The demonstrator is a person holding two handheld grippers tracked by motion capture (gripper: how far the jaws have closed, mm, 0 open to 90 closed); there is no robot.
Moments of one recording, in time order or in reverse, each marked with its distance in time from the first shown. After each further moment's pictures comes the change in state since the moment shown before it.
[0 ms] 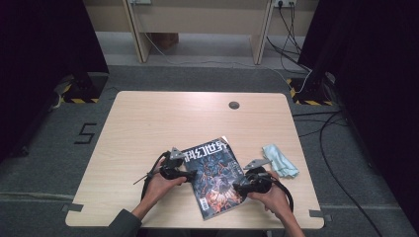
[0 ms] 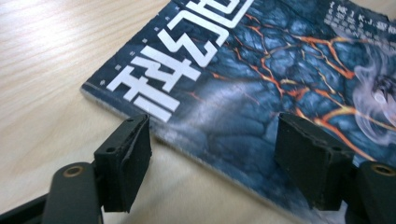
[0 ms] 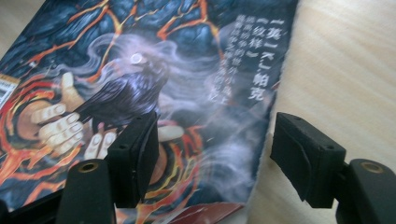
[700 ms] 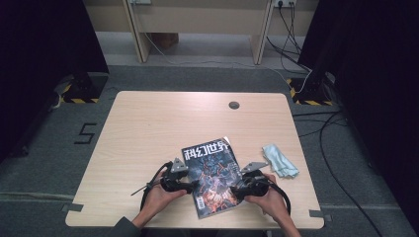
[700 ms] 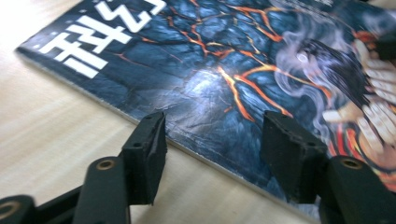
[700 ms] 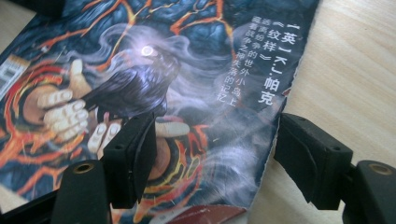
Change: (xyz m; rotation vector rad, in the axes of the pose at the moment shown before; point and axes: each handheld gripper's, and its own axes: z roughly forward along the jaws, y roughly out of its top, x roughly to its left) left arm -0.022 -0.014 -0.010 0.005 -0.051 0.057; right arm 0.015 -0.002 0.002 0.005 -0.011 -0.018
